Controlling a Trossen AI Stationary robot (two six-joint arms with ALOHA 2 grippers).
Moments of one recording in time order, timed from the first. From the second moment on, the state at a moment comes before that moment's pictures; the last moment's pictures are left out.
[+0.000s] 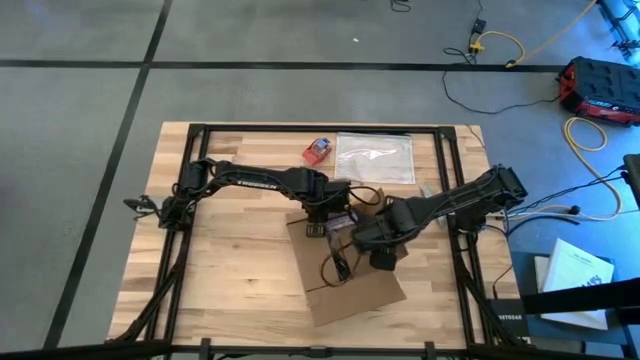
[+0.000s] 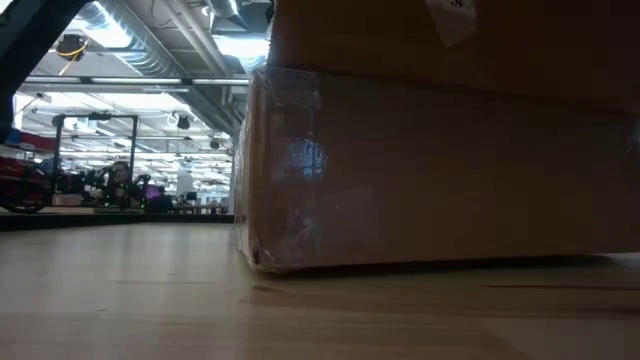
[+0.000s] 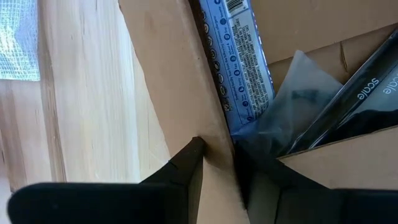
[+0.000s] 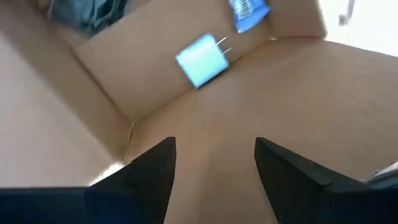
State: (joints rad) left arm 0.02 2.12 1.77 -0.98 -0.06 0.08; right arm 0.34 1.70 1.54 -1.44 0.11 0.62
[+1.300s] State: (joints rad) left arm 0.02 2.12 1.77 -0.98 -0.06 0.08; right arm 0.34 1.70 1.23 -1.19 0.05 1.02
